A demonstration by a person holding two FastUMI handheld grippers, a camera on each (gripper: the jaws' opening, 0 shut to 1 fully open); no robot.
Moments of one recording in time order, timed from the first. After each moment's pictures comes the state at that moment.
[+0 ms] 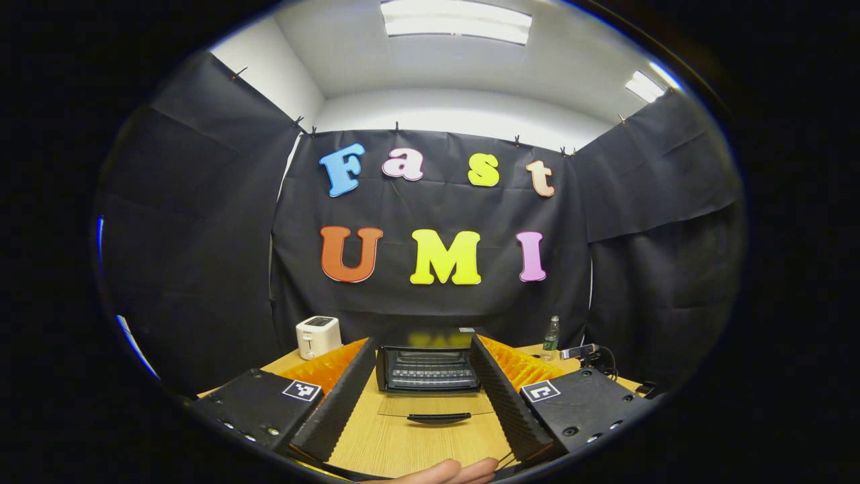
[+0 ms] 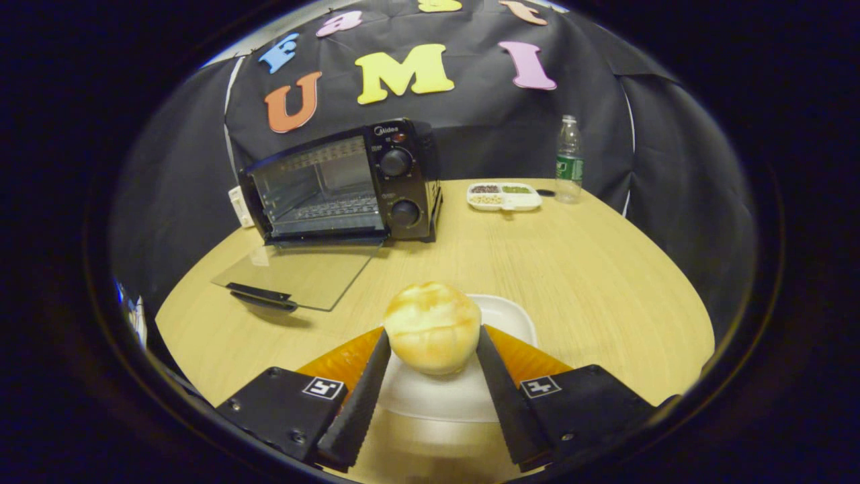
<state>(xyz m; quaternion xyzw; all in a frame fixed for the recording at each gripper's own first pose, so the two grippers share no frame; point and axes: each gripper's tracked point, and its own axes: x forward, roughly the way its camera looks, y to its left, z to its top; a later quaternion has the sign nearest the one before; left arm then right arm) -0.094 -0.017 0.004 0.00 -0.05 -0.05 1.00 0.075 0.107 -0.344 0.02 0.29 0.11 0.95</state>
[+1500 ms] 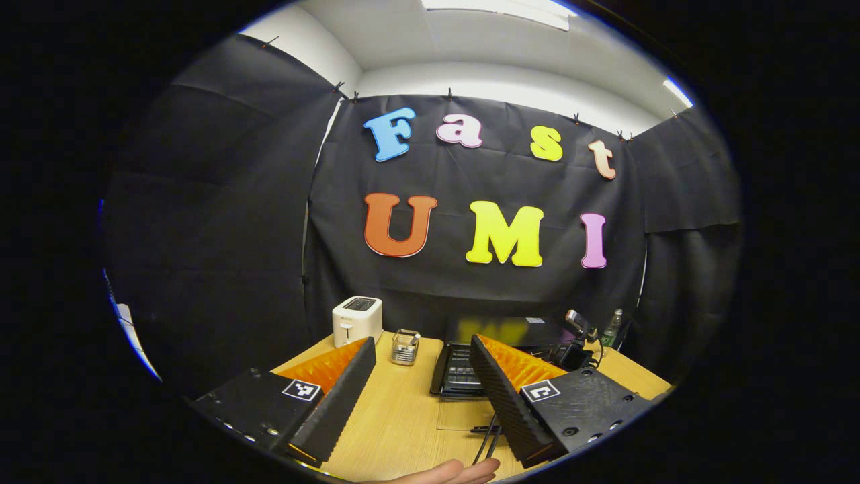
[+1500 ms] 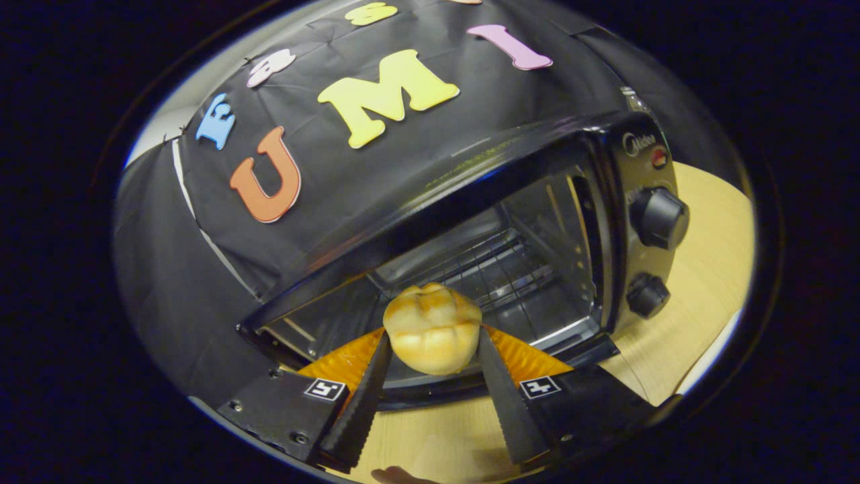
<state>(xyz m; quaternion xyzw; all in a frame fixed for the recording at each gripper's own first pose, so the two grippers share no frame) 0.020 0.104 -0.035 -0.02 0.02 0.03 1.00 0.277 0.330 -0.298 0.22 0.23 0.09 0.94</state>
